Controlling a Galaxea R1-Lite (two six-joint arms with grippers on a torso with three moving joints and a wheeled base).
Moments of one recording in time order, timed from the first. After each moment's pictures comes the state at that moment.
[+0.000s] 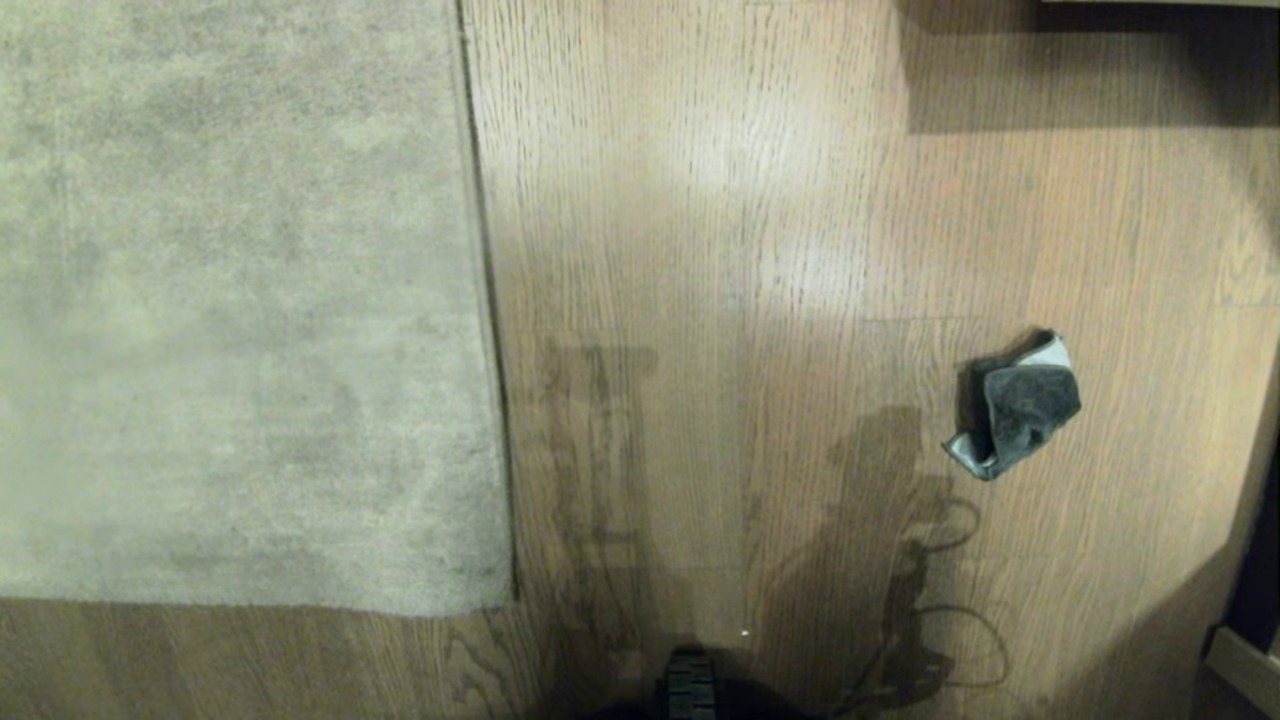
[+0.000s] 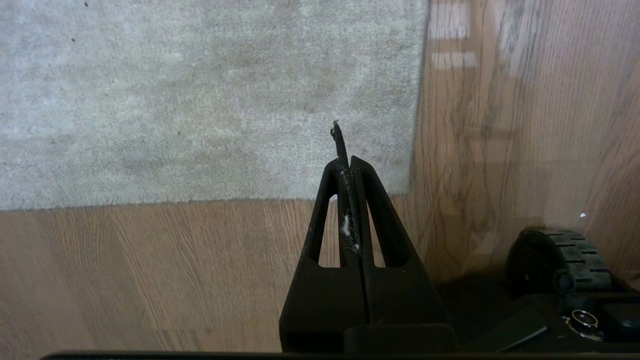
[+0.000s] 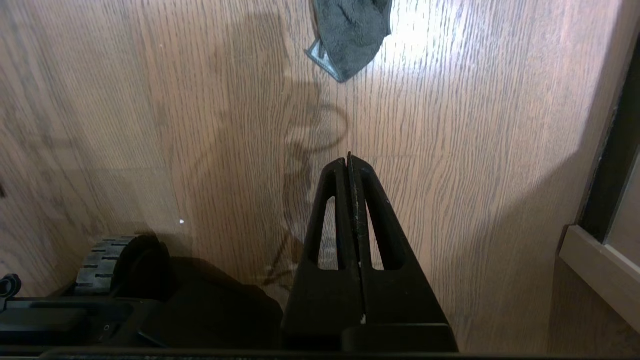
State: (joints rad) left arm -0.01 0.00 0.00 0.00 -0.01 0.01; right arm 0.01 0.00 0.00 -0.01 0.01 0.02
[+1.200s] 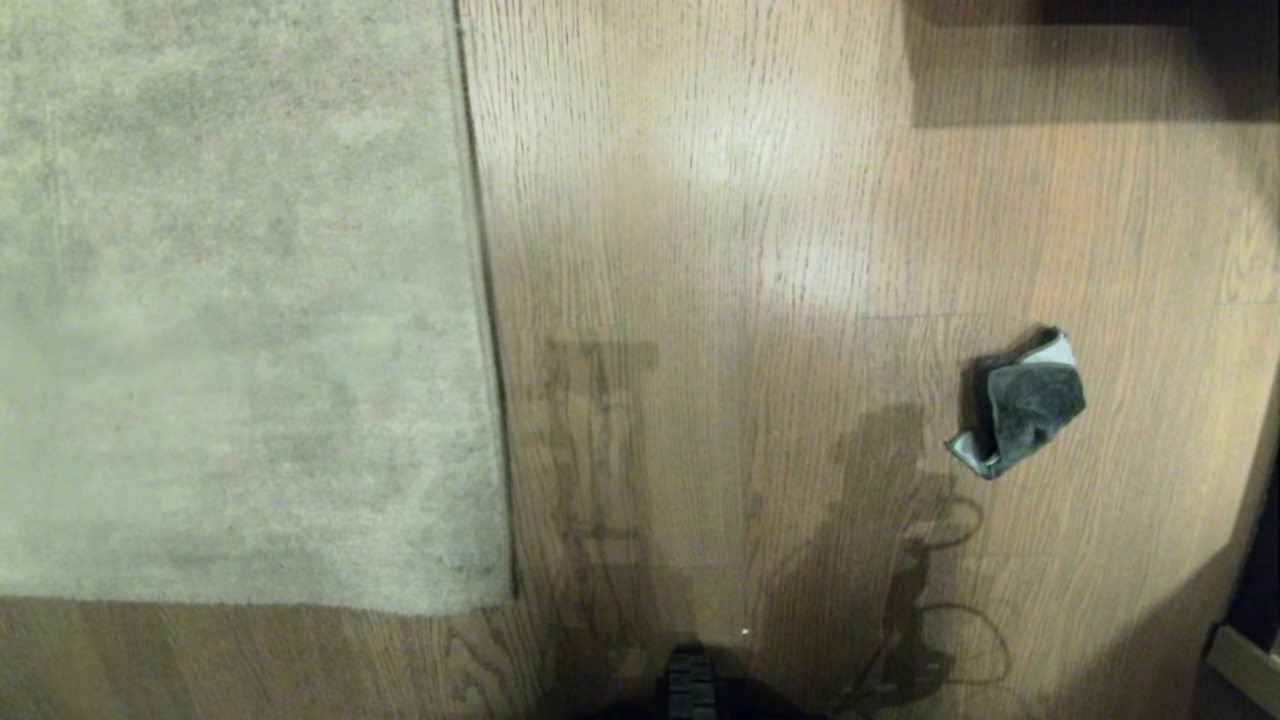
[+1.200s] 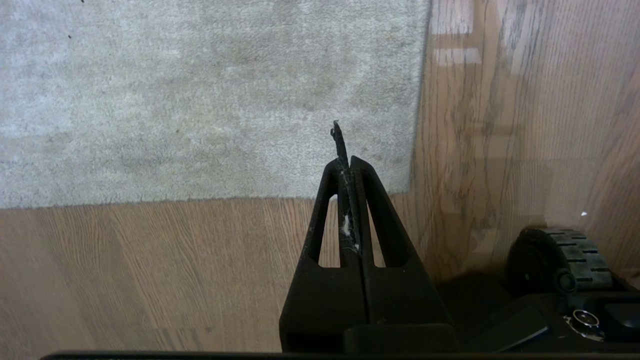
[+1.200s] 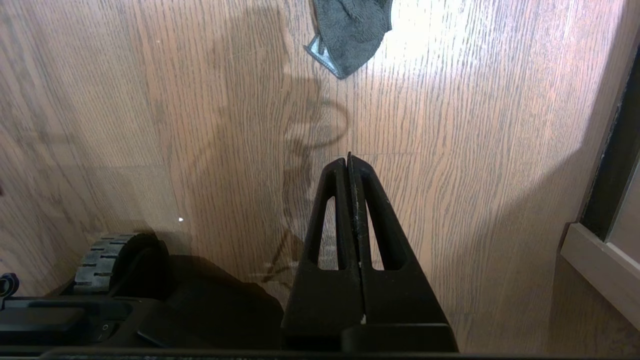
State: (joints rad) left arm -0.01 0.00 0.00 0.00 -0.01 0.01; right arm 0.01 0.00 0.00 -0.01 0.01 0.02
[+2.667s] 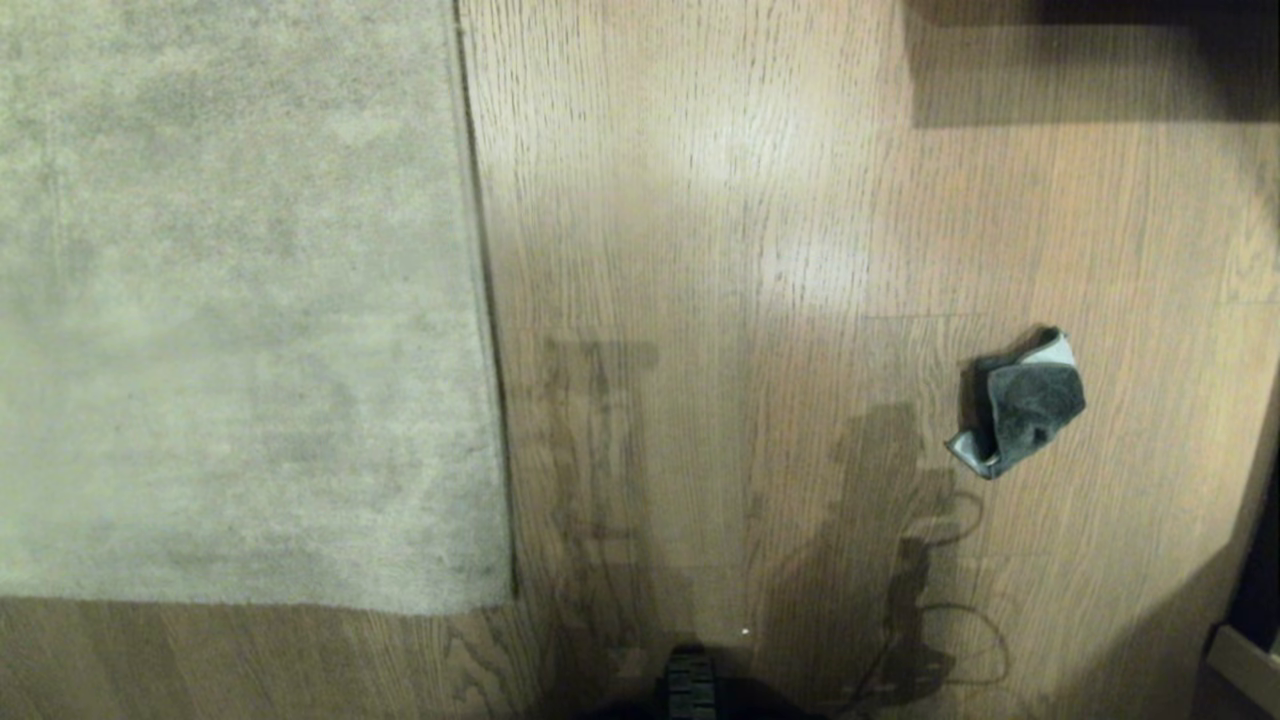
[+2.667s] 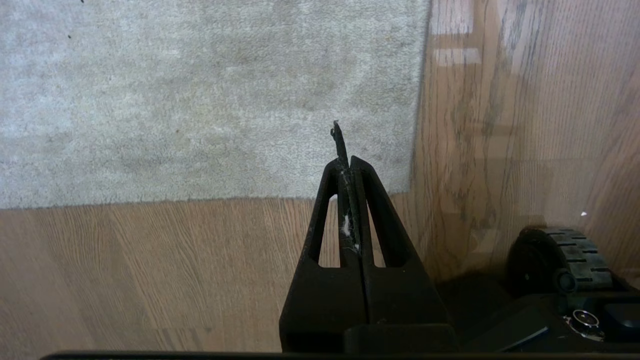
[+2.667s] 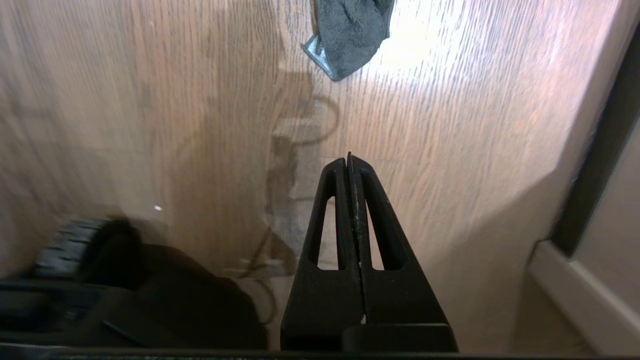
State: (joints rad) left arm -0.01 0.00 0.00 0.00 -0.01 0.01; right arm 0.01 0.00 0.00 -0.02 0.01 -0.10
